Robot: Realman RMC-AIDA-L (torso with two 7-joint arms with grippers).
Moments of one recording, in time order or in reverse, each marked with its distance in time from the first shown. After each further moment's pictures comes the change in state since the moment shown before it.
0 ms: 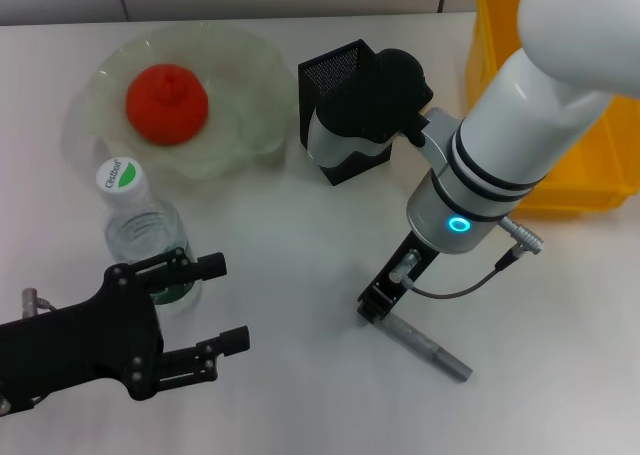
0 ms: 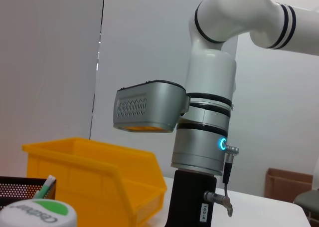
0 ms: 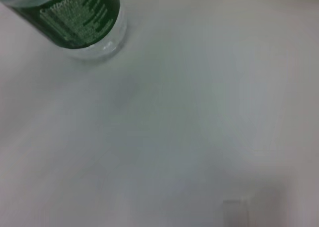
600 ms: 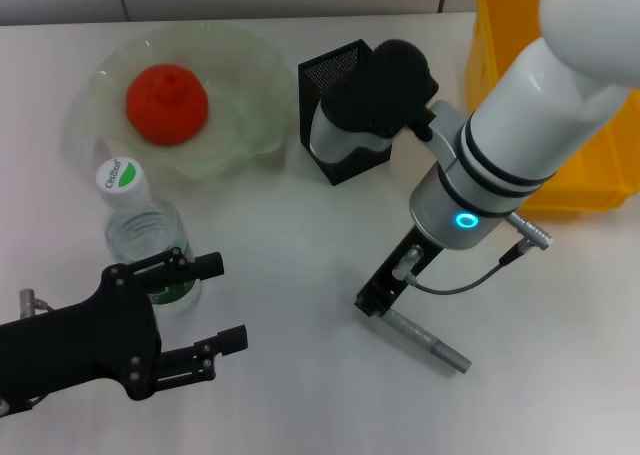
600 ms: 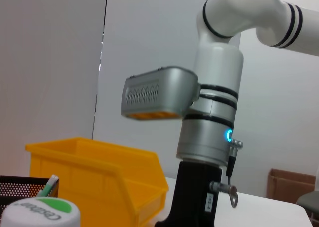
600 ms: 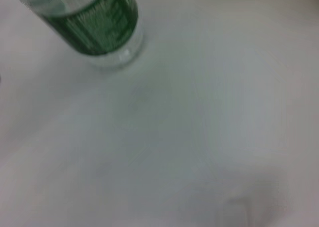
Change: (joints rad) left arm 0.003 0.000 -0.005 0.000 0.000 0.000 0.000; right arm -0.041 -0.007 0.017 -0.090 -0.006 -0.027 -0.027
